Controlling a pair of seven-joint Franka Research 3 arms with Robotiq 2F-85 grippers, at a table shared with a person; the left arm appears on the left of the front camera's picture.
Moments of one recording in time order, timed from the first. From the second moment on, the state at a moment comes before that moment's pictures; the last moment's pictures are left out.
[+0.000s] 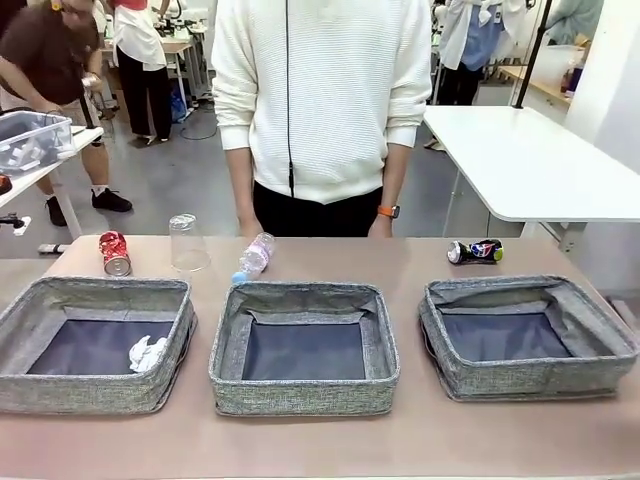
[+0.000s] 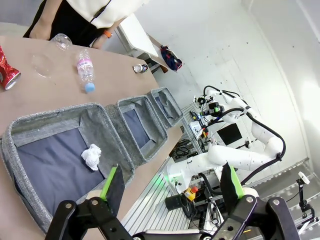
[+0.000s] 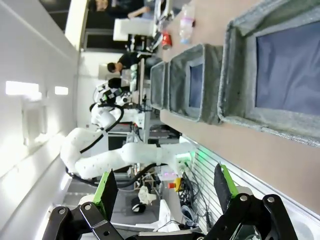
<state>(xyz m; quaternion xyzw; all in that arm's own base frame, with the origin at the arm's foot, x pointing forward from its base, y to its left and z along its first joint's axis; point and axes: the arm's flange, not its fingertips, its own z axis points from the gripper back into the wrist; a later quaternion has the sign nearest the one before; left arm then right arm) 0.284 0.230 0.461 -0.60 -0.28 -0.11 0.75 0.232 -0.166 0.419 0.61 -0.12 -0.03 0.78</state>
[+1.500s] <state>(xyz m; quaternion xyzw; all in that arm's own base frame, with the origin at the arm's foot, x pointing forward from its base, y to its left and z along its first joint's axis) 0.284 0.230 0.461 -0.60 -0.28 -0.11 0.75 0.232 -0.166 0.419 0.61 -0.12 -0.03 0.78</state>
